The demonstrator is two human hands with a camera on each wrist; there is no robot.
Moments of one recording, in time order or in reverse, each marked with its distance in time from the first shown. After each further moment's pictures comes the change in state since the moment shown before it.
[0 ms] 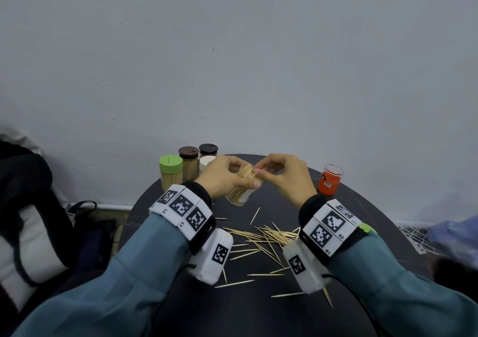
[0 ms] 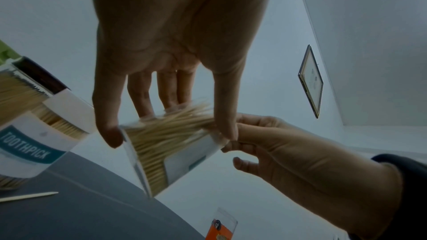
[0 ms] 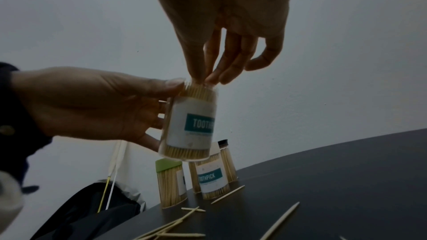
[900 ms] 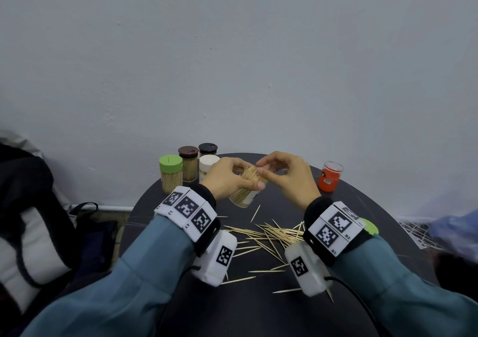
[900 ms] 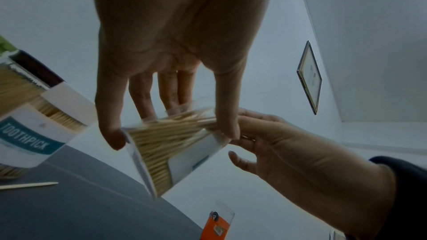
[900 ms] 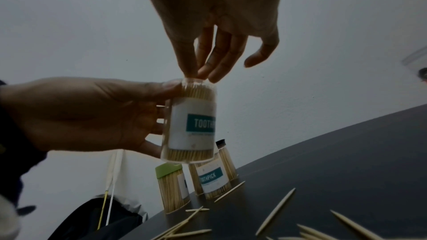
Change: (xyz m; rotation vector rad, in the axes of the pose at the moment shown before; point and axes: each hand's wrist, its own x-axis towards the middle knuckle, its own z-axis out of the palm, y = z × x) left_hand -0.004 0.002 0.008 0.025 -0.030 -0.002; right_hand -0.009 0.005 -0.003 0.075 0.021 -0.035
